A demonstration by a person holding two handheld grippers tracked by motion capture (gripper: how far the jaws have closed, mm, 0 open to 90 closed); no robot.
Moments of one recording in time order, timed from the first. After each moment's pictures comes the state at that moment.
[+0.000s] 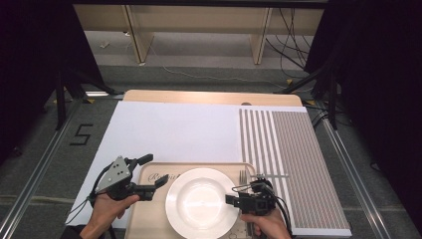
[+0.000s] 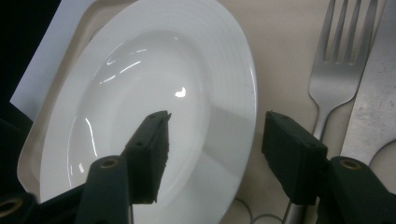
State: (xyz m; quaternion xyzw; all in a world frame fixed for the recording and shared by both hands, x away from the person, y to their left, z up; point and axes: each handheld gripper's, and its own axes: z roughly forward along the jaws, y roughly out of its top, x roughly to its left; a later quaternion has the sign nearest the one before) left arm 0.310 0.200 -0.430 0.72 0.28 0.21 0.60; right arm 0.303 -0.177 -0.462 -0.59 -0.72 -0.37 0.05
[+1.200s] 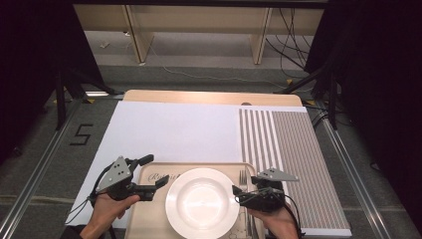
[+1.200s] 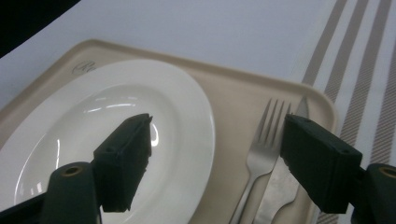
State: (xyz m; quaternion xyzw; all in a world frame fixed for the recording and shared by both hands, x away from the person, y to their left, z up) left arm 0.310 0.199 -0.431 0.72 0.28 0.20 0.60; right arm 0.293 -0.190 -0.432 -0.48 -0.75 -0.43 -0.14
